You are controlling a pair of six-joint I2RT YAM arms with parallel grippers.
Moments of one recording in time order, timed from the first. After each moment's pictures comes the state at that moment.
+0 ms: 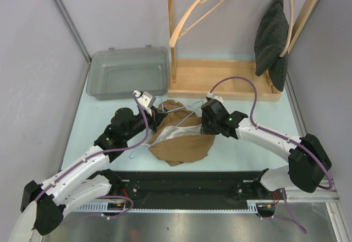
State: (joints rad) left arm -0.64 0.86 0.58 0.11 0.14 -0.16; right arm 0.77 1.38 0.93 -0.49 0.18 0.70
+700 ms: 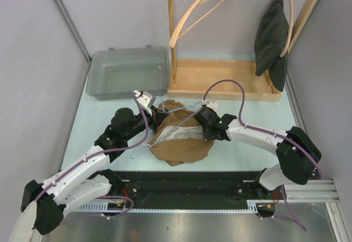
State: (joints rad) left arm -0.64 0.87 0.58 0.13 0.16 -0.18; right arm 0.85 1.49 0.93 -0.56 0.37 0.64
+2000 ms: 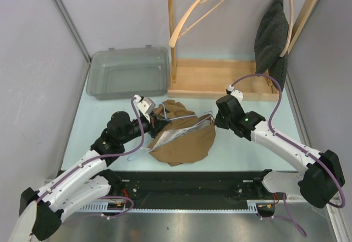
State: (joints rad) left arm -0.64 0.78 0.55 0.10 0.32 -0.18; right arm 0.67 1.21 0.90 -0.52 0.32 0.76
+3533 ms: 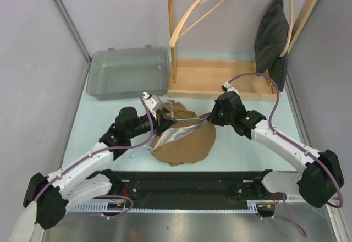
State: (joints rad) left arm -0.64 0.94 0.56 0.19 0.41 -0.19; right arm 0.63 1.22 0.90 -0.39 0.09 0.73
